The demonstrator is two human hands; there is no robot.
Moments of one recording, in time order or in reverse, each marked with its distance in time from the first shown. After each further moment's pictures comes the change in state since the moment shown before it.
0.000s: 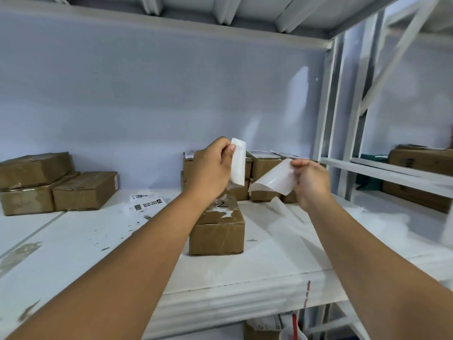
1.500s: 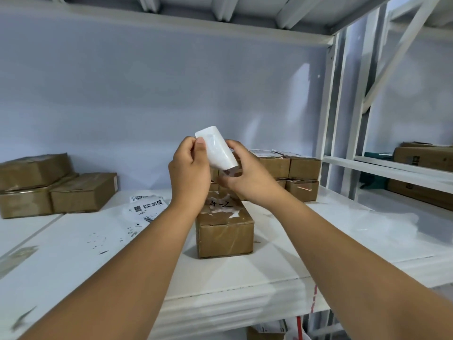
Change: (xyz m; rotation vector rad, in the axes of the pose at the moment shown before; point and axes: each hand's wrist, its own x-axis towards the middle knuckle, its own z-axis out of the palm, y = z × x) left_hand -0.007 -0.013 -0.006 -0.269 0.320 -0.193; right_hand -0.059 -0.005 0.062 -0.513 -0.767 -0.504
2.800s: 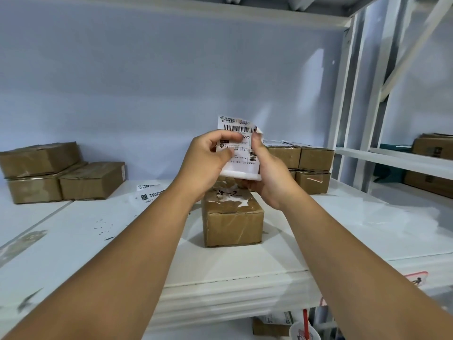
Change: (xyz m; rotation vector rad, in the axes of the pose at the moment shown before) left_hand 0.002 0.002 -0.007 -0.246 -0.448 -0.097; right_hand -0.010 0.005 0.003 0.691 0.091 0.368
